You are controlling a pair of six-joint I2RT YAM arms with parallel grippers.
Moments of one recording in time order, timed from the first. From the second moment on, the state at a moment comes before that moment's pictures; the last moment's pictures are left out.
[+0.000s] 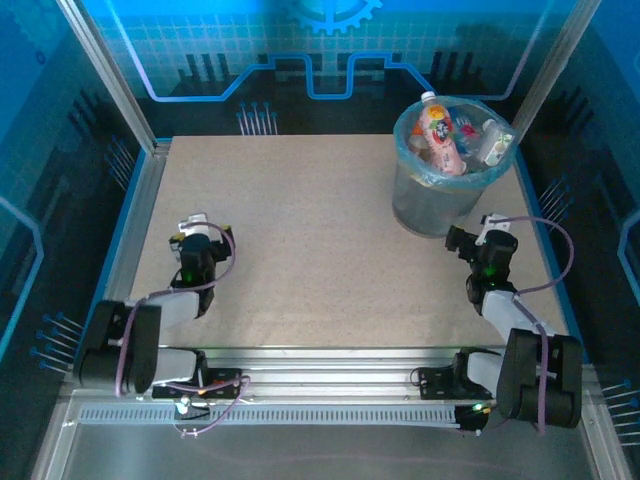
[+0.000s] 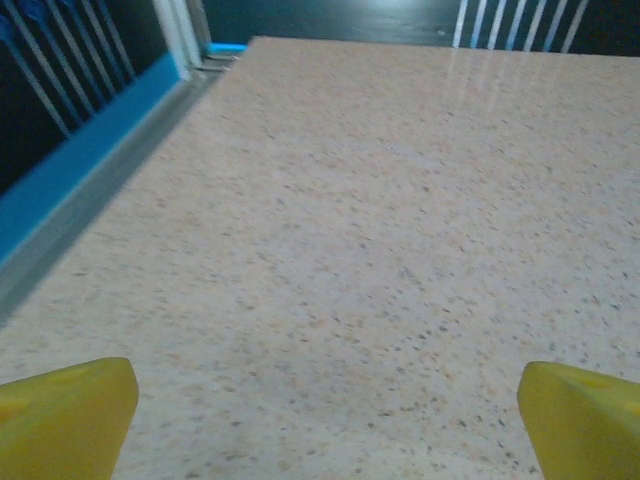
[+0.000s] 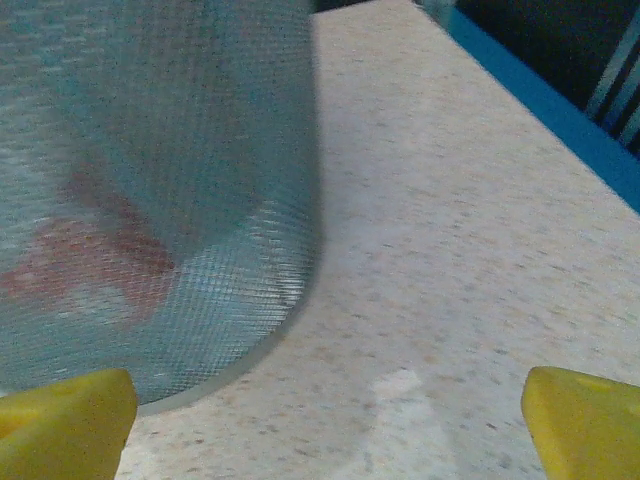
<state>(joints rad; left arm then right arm) -0.03 1.35 0.29 0.68 -0.31 -0.11 -0.19 1.15 0.35 0.37 0.04 0.12</state>
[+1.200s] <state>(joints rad) -0.03 1.56 0.35 0.88 -0.15 -0.11 0.03 1.50 0.40 0.68 -0.10 -0.04</state>
